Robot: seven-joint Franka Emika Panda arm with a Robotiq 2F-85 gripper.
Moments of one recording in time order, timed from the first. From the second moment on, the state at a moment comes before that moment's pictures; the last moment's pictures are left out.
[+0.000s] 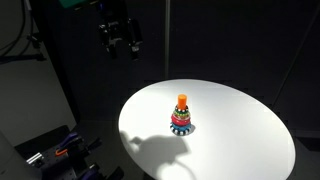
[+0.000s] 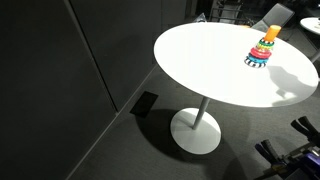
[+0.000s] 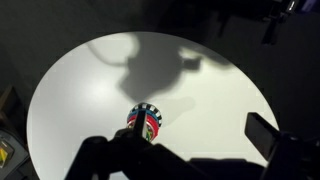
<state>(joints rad) -0.04 -0.53 -0.16 -2.36 -0.22 1.86 -0.31</state>
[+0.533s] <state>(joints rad) -0.05 -0.35 -0.16 -2.31 -0.20 2.02 -0.24</state>
